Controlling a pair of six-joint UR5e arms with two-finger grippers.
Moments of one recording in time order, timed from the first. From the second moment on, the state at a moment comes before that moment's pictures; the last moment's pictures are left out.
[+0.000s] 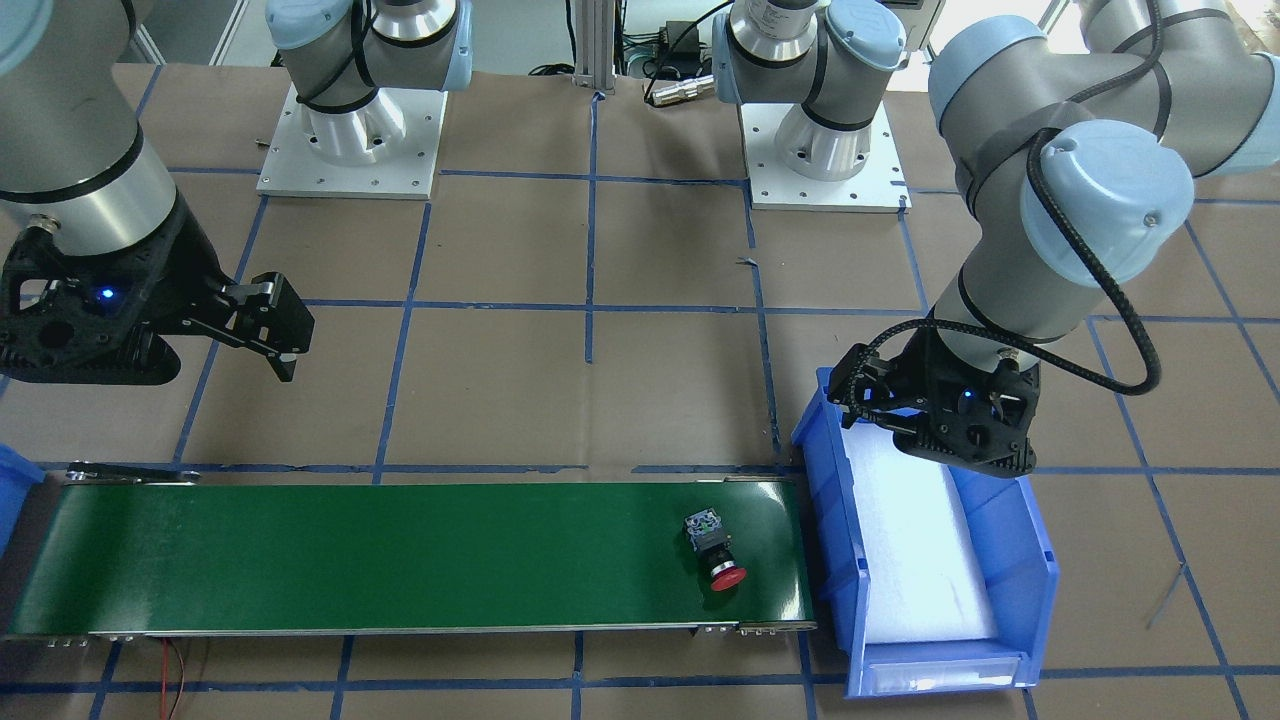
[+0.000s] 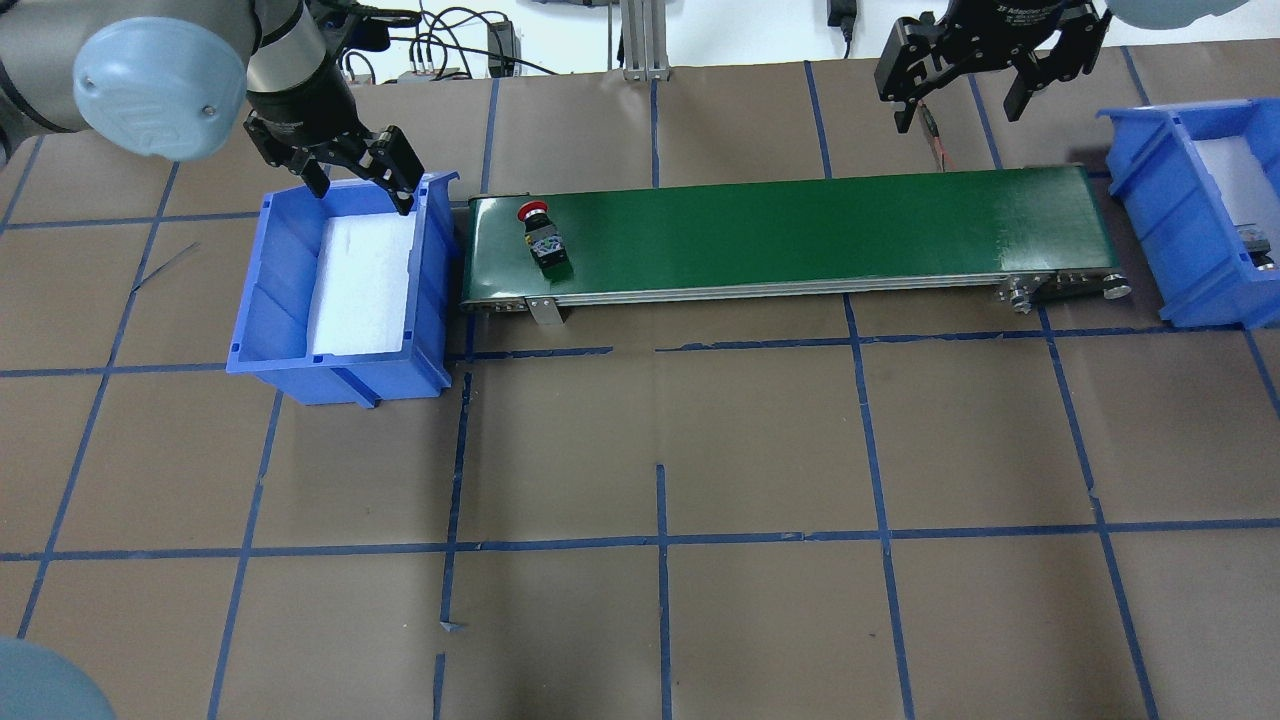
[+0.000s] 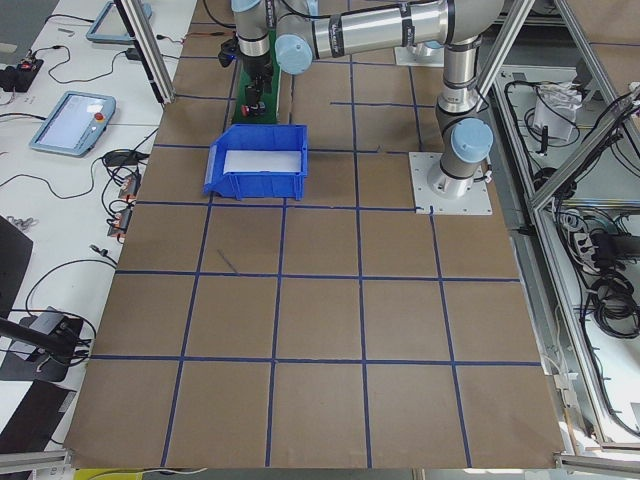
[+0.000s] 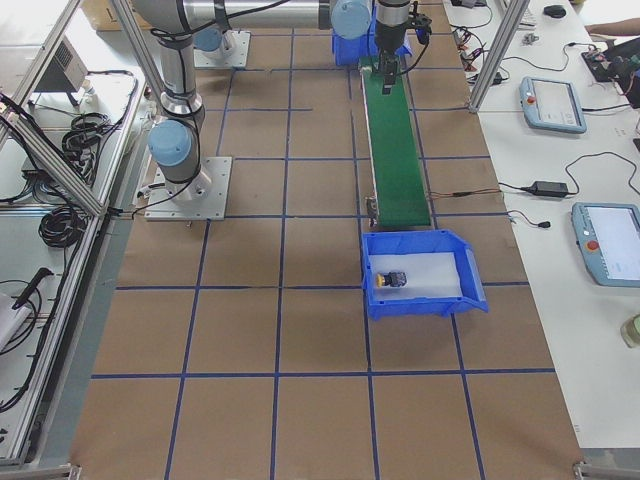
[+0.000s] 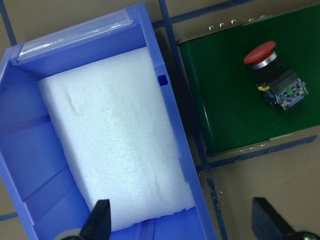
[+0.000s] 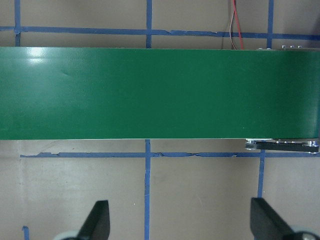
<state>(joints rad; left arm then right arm) -1.52 -1.85 -1.45 -1.40 1.59 0.33 1.55 -1.35 1.33 -1.60 -1.62 -0.05</state>
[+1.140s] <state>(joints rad) -1.52 -1.74 -1.46 -1.53 1.63 0.23 1.55 -1.35 1.34 -1.55 -1.61 -0.05</state>
